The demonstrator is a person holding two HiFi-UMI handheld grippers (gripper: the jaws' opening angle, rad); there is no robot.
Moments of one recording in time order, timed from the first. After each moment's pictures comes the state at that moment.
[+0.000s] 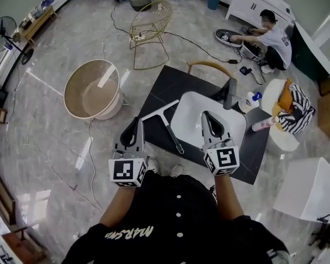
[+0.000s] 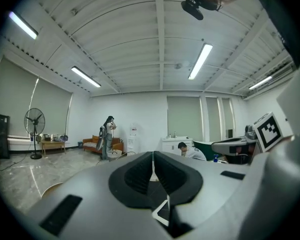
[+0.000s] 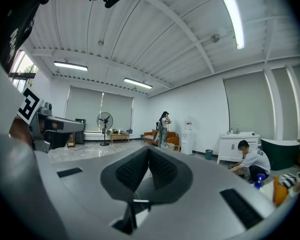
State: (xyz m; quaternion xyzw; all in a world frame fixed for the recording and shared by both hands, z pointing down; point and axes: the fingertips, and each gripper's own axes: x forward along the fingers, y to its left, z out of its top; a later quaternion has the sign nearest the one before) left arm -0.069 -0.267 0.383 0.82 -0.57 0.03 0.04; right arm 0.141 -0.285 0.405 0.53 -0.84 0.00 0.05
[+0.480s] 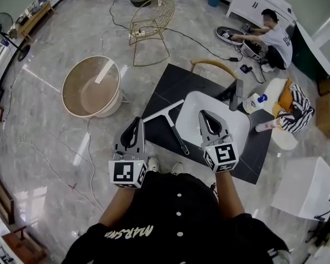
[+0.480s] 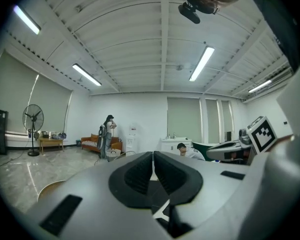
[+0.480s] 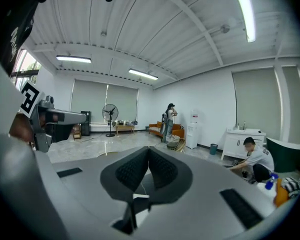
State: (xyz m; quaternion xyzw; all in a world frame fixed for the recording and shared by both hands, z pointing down) left arm -0.099 -0.280 0.392 0.82 -0.57 0.02 0.04; right arm 0.099 -0.306 0.431 0.51 -0.86 0.02 0.10
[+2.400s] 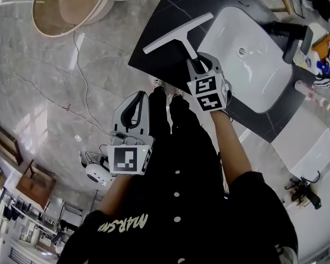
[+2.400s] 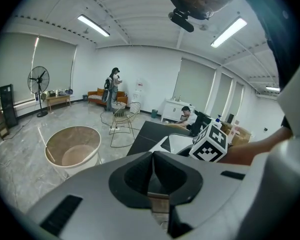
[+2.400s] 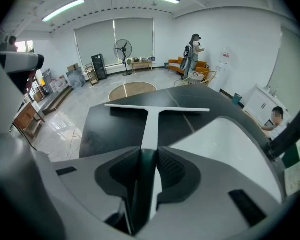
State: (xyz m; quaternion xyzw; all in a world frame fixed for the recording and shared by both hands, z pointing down) left arm -0.116 -0.242 0.598 0.78 -0.55 0.18 0.25; right arm 0.021 -0.312 0.754 0.35 -0.81 0.20 0.44
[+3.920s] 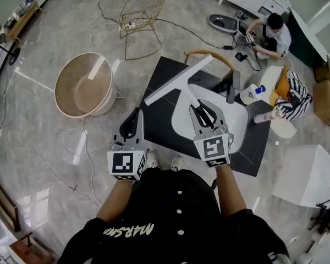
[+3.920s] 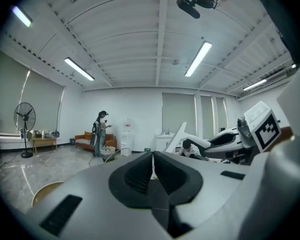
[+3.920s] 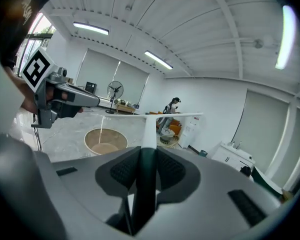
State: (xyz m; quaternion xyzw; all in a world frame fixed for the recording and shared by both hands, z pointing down) left arm -0.081 -0.317 0.412 0.84 -0.54 0.05 0.05; right arm 0.087 -0.326 0.440 0.49 -0.83 -0.07 0.25
